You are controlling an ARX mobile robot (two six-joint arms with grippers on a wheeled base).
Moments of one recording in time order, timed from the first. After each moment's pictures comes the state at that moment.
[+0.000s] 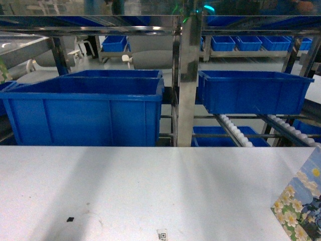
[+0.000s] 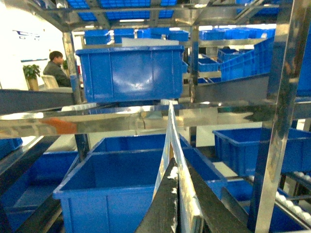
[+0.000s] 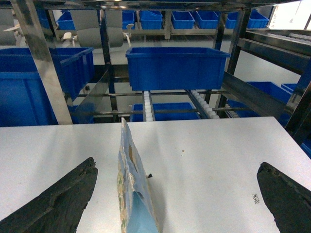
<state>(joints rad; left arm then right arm) -0.06 0.74 0.39 0.53 0.01 0.03 0.01 0.07 0.06 -0.15 0.08 0.03</state>
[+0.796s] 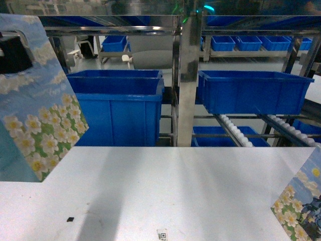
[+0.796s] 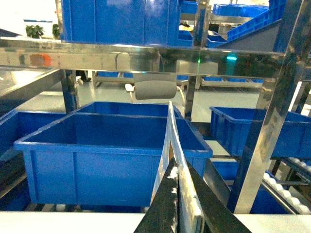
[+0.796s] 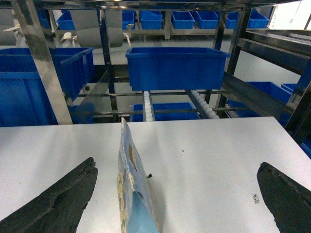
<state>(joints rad) -0.39 1.26 0.31 1.02 -0.40 -0.05 0.01 0.07 0.06 -0.15 0.08 0.03</state>
